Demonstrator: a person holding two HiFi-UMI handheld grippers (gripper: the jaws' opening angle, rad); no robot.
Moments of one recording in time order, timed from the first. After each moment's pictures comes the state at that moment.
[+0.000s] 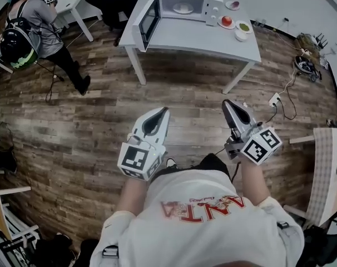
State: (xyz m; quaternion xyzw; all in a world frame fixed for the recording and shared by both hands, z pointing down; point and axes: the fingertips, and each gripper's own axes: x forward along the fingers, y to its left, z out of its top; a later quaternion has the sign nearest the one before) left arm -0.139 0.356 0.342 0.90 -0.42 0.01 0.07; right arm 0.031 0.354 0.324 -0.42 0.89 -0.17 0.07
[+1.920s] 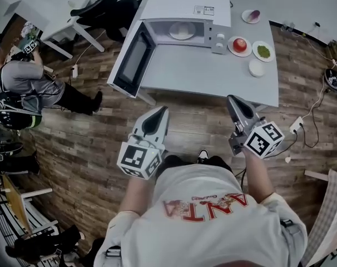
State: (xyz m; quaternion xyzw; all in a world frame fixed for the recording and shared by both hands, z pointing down) left arm -0.001 0.013 0.352 0.88 -0.47 0.07 0.09; right arm 0.185 -0.017 0.379 -0.40 0.88 -0.25 0.11
